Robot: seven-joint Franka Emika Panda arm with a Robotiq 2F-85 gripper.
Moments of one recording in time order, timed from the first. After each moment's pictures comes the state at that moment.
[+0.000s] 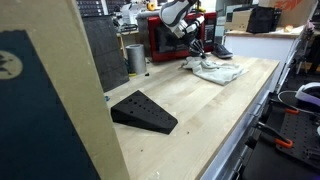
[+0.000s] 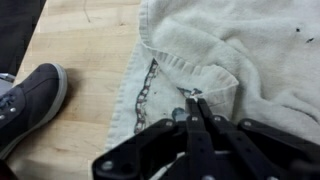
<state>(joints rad) -0.02 0.77 -0.07 -1.27 -0.31 1.41 -0.05</state>
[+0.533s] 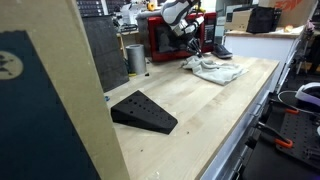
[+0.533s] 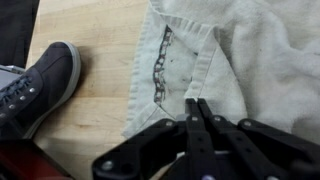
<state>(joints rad) -0.04 0.81 -0.08 -1.19 -0.31 1.49 0.00</state>
